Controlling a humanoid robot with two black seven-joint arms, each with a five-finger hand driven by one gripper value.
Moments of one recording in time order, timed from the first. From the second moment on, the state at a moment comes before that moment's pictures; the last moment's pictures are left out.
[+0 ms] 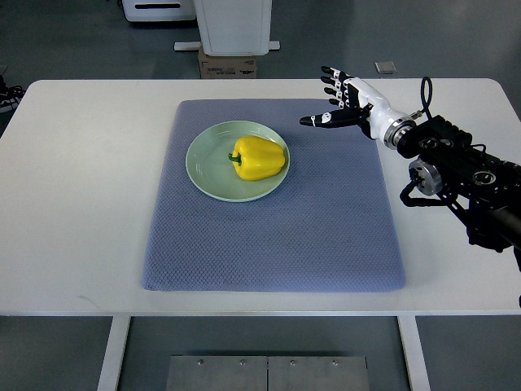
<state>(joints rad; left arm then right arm) -0.03 0.00 -0.11 -0.23 0.02 0.17 0.04 1.00 -0.16 0.44 0.67 -0.52 0.01 0.17</state>
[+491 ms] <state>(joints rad) -0.04 0.00 -0.11 -0.23 0.02 0.17 0.04 0.90 -0.18 0.54 0.67 -0.29 -0.10 0.32</state>
